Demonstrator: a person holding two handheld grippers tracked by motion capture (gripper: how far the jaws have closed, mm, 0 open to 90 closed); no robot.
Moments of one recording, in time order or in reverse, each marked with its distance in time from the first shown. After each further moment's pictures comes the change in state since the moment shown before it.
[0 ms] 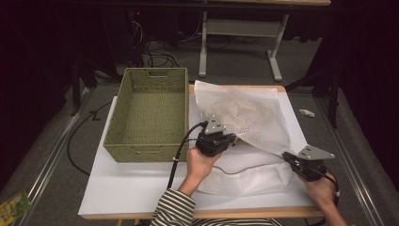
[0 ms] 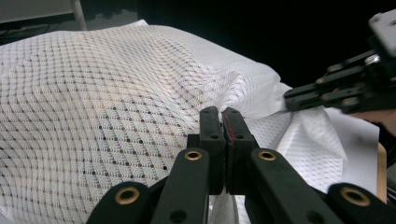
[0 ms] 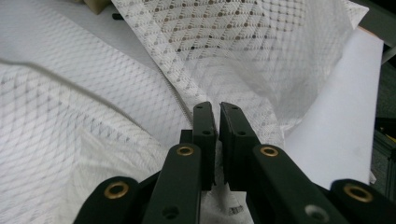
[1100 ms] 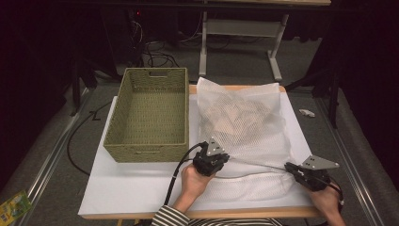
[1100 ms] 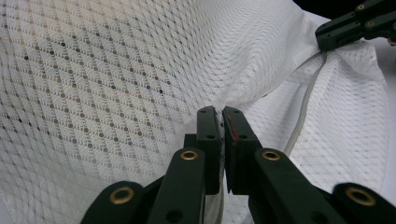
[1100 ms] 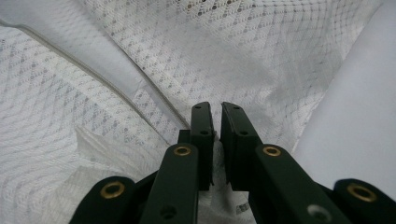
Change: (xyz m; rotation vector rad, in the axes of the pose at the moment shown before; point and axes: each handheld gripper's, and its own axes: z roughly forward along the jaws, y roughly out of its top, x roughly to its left) left arm -0.014 -0.059 0.006 0.144 0.056 0.040; right arm 0.002 -0.031 -0.002 0.030 0.074 0.020
